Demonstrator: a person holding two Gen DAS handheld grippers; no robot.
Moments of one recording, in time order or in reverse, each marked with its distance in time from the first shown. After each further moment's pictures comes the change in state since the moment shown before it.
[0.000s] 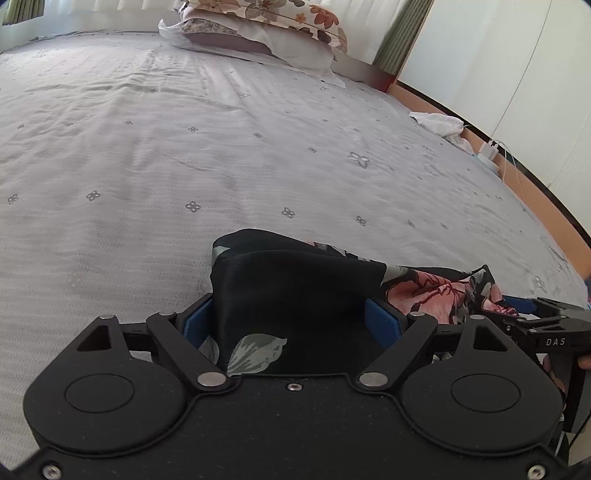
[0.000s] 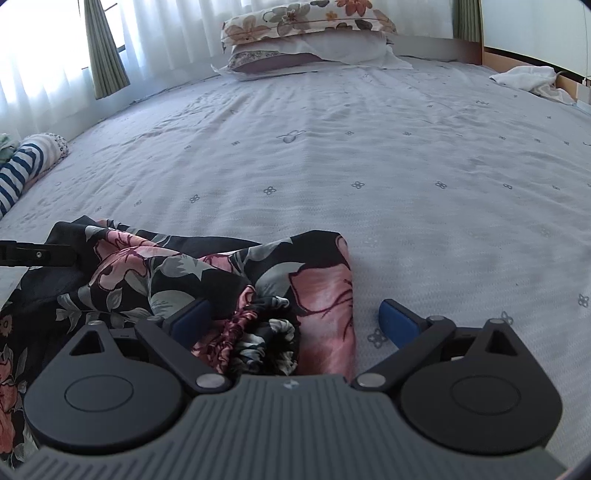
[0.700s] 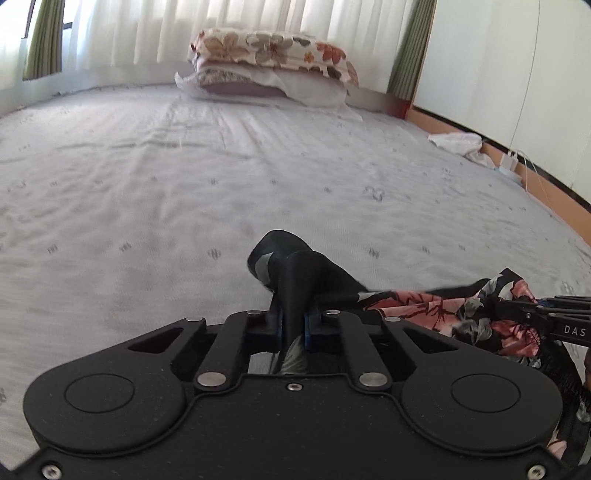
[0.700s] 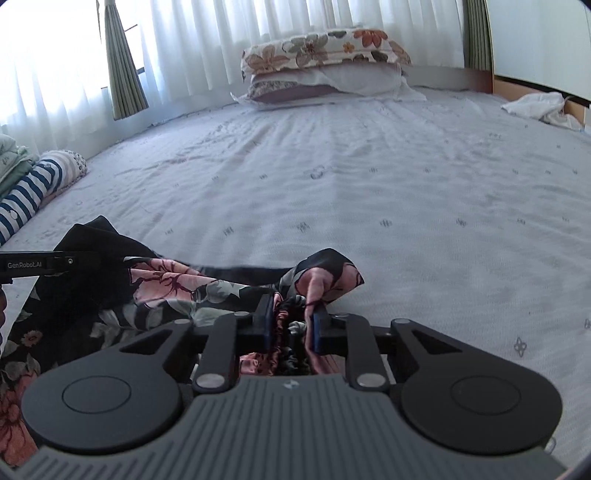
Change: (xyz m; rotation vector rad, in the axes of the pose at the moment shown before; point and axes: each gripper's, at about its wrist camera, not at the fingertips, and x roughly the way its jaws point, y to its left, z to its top) left arm -0.033 -0.029 -0.001 0.076 -0.154 0.139; right arm -0.020 0.024 0.010 -0.023 -0.111 0.035
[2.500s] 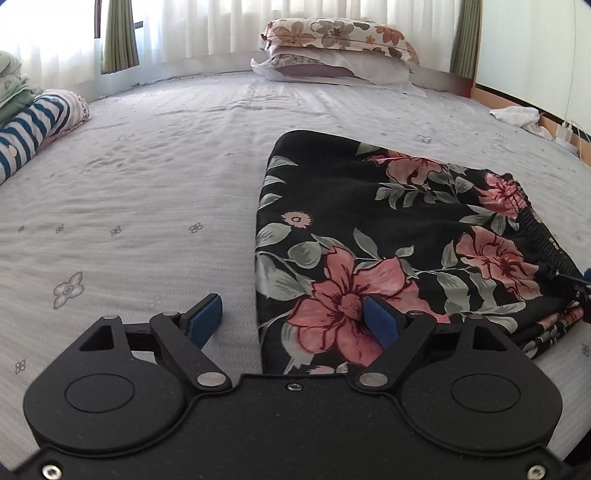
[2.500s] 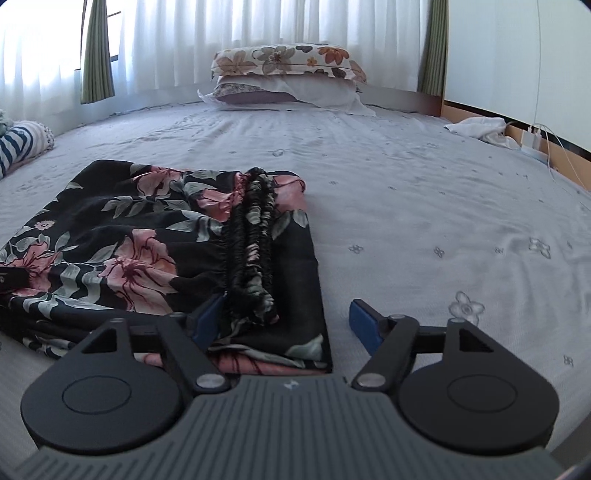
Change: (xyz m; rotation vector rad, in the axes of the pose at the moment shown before) left arm -0.098 -0.026 -0.105 -0.024 0.055 0.277; right arm -0.069 0.028 -0.086 -0.060 -0.037 -0.227
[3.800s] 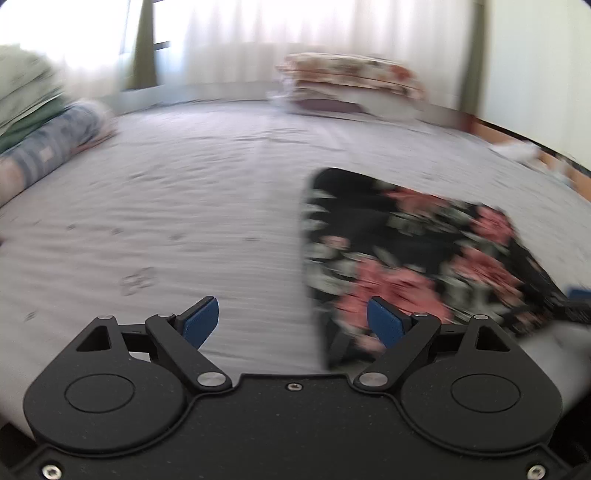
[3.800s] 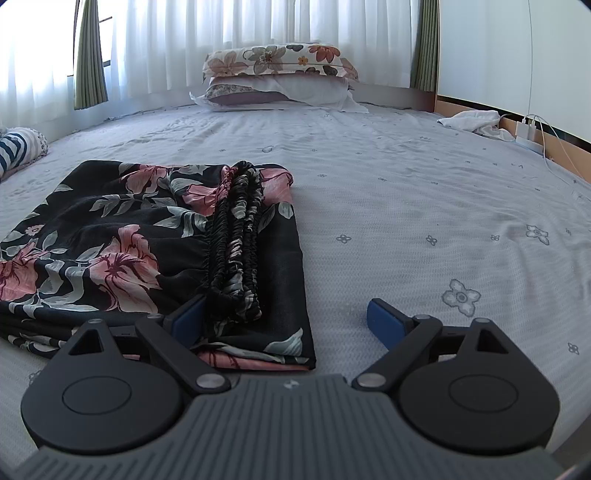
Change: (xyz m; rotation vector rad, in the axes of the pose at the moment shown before) left arm -0.065 0.031 -0.018 0.001 -0.101 -0.021; right arm 0.008 -0.008 -0.006 0.022 -0.003 -0.003
